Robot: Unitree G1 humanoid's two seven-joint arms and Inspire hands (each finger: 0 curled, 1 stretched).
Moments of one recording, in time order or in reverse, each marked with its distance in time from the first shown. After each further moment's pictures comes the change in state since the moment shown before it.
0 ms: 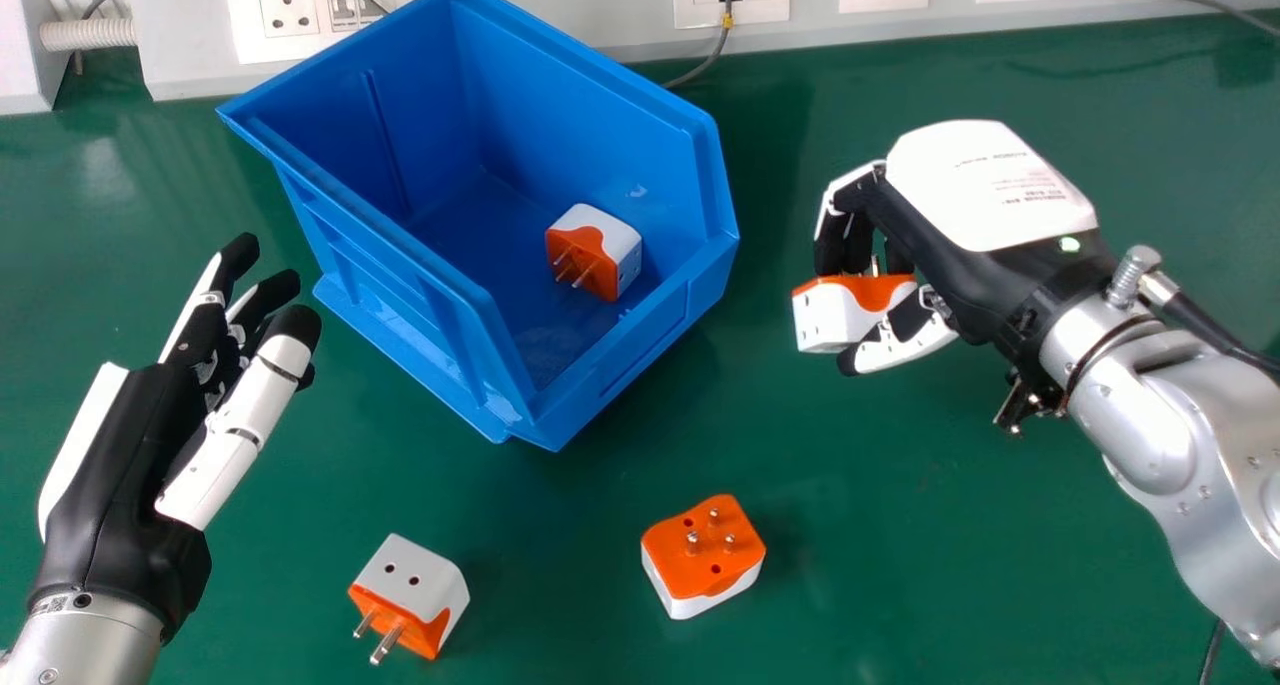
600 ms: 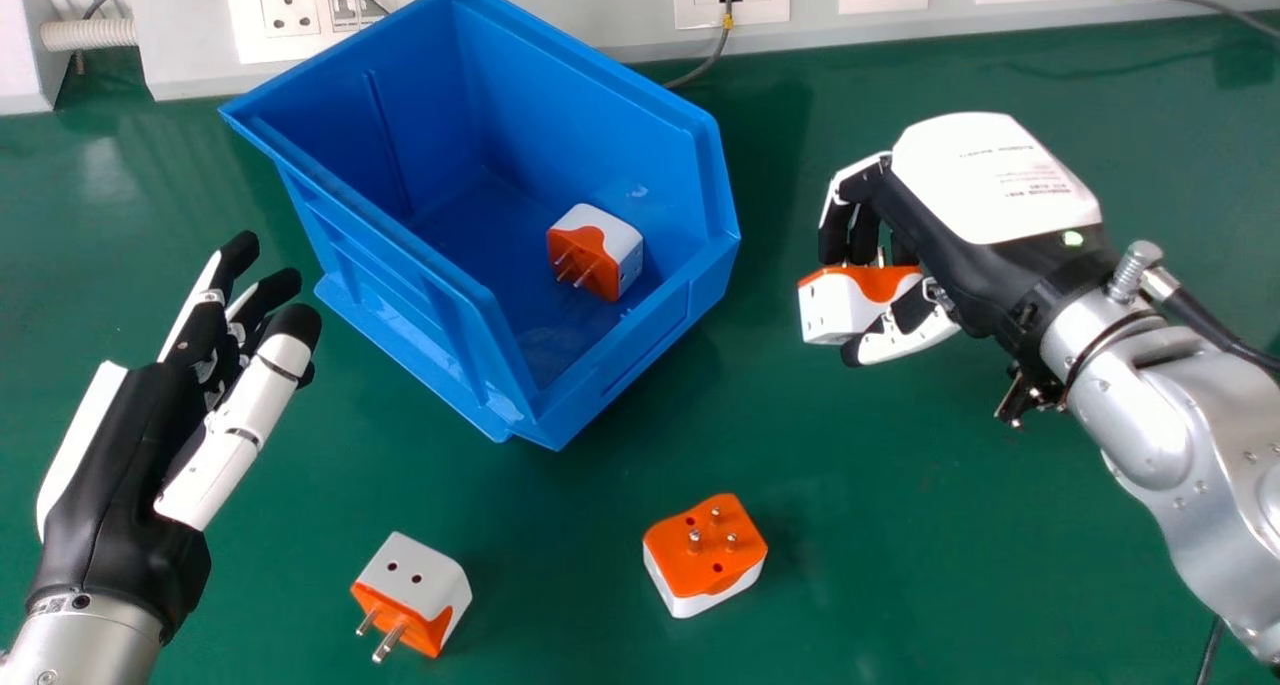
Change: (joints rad) left arm 0.002 -0.001 0.000 -0.013 0.000 0.000 0.001; right arm -0.005 -0.005 0.008 0.033 0.001 0.003 -0.023
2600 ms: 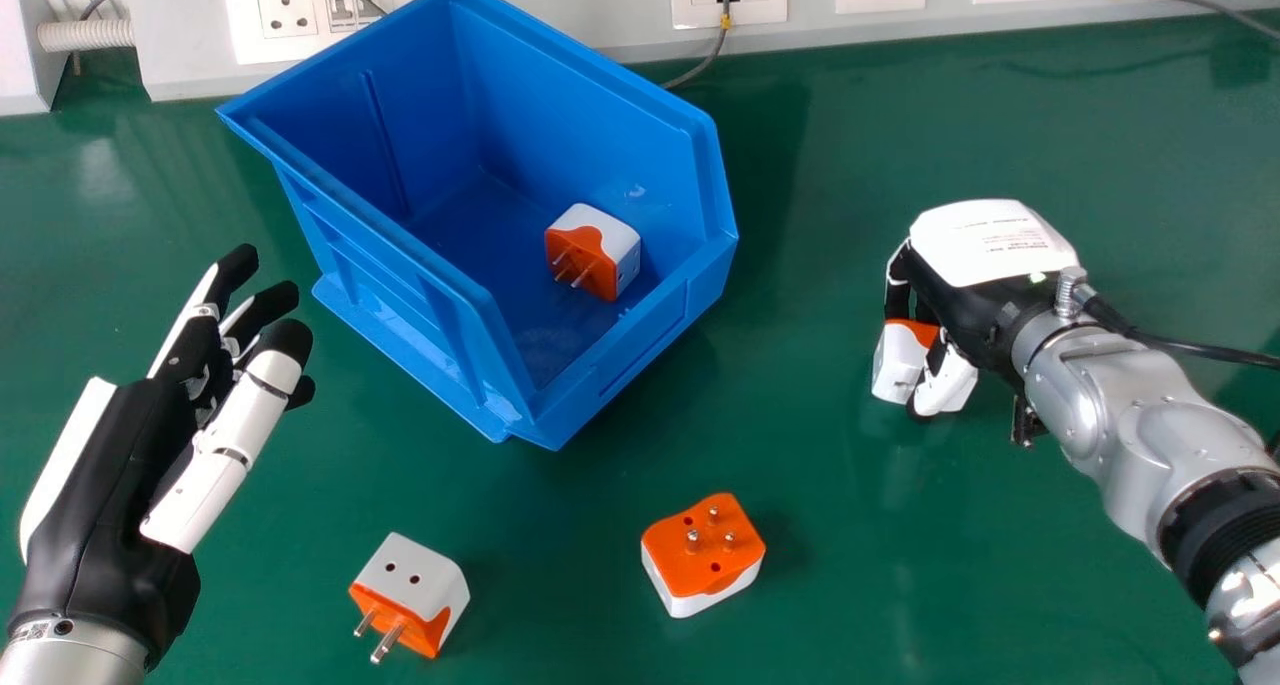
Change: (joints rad) left arm 0.066 0.000 0.014 -0.060 -0.020 0.000 -0.016; right arm -0.371 0.156 0.233 0.904 -0.084 -0.017 -0.190
